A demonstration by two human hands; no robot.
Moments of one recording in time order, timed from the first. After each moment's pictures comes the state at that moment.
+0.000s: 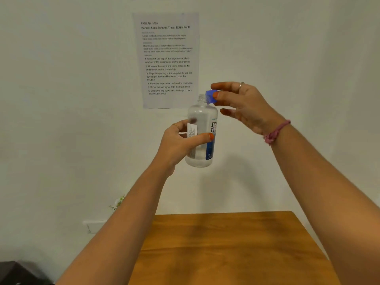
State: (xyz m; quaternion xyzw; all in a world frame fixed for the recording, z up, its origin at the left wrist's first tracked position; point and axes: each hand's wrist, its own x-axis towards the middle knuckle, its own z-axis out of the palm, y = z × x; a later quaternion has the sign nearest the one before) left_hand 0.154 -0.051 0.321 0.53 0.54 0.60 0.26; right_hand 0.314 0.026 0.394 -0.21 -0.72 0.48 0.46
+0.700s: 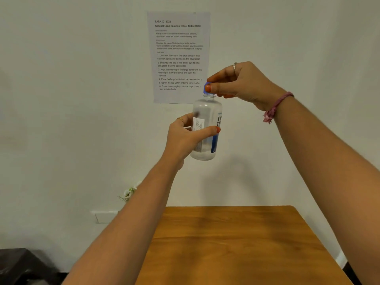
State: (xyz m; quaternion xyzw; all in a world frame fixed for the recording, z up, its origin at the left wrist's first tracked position) left_hand 0.157 -0.084 0.324 0.49 0.54 0.64 0.24; right_hand 0.295 -0.004 0.429 -0.24 -0.84 0.28 0.40
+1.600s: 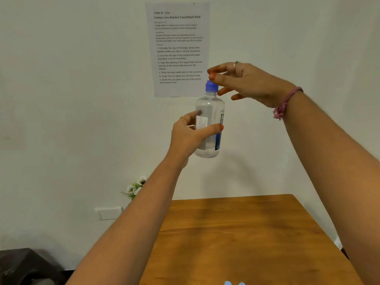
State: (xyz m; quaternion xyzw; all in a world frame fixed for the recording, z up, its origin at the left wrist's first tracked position) left_hand 0.149 -0.095 0.311 0.49 0.54 0.63 0.25; right_hand 0.293 -0.026 0.418 -0.31 -0.86 0.26 0.32
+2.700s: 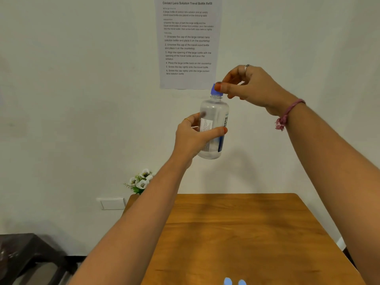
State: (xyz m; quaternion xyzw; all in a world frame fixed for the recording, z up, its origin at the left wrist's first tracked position) left_hand 0.139 -0.084 0.290 0.48 0.56 0.62 0.25; right_hand 0.281 -0.011 0.392 -0.30 -0.83 0.24 0.39
